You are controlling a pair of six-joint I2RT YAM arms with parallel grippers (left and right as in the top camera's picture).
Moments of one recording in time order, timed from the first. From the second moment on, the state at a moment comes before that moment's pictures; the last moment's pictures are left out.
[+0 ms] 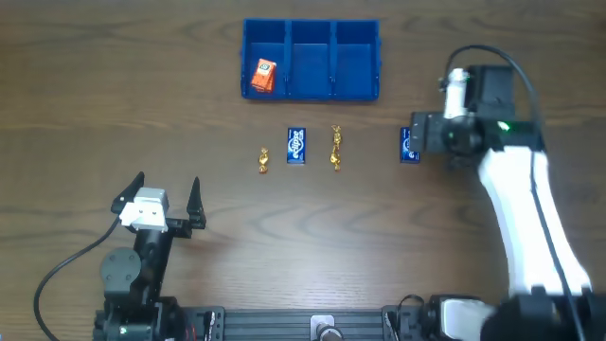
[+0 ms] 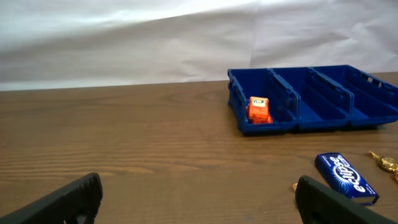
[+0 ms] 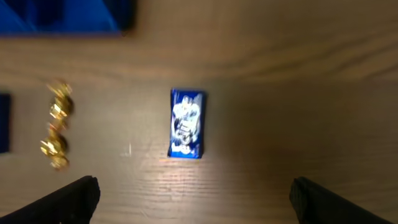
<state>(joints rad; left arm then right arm) -0.03 0.01 0.02 -0.11 0.10 0.01 -0.01 1.46 1.12 -0.80 -0.05 0.01</state>
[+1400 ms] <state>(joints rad) -0.03 0.01 0.02 -0.11 0.10 0.01 0.04 1.88 1.13 -0.60 0.00 0.07</state>
